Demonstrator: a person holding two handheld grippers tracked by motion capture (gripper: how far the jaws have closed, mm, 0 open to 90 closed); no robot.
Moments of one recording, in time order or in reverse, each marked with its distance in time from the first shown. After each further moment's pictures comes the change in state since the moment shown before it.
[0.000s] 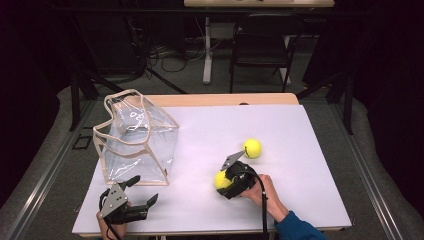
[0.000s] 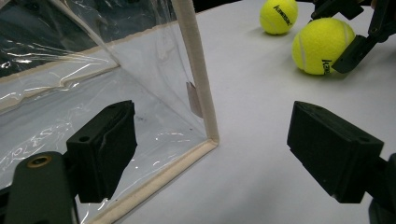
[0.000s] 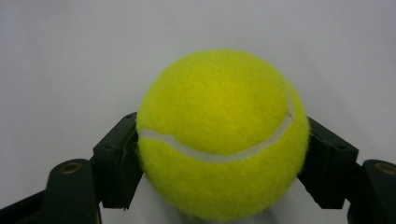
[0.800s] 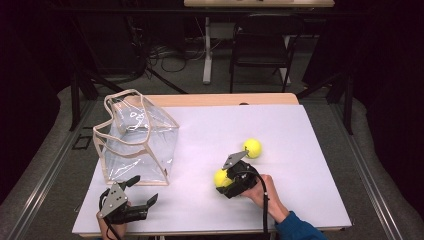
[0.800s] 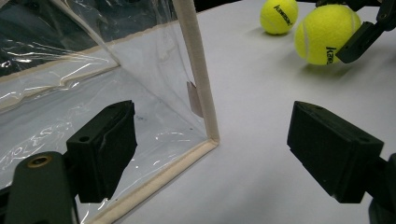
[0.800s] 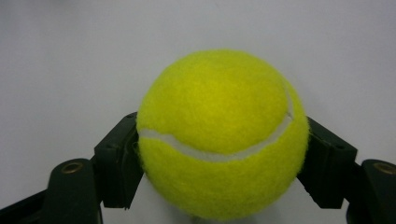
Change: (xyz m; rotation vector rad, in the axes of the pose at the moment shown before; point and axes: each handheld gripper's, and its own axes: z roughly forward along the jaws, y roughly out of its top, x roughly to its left) left arm 0.001 0.000 0.000 0.002 0.001 -0.001; right arm 0.003 0.002 -0.011 -0.062 -0.008 0.000
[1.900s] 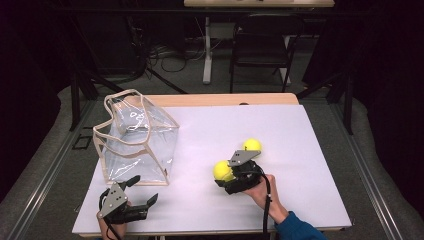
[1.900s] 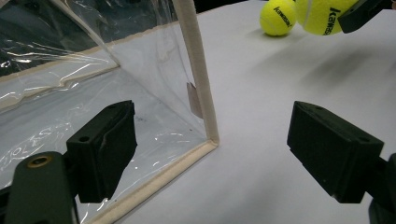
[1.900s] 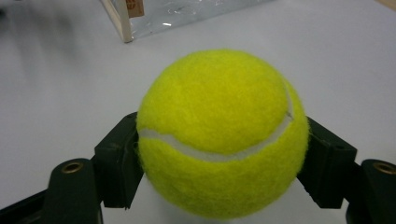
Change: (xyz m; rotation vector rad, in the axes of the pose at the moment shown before) left arm 0.000 0.000 0.000 -0.005 -0.002 -0.008; right arm 0.003 0.002 -0.023 -0.210 -0.058 -0.003
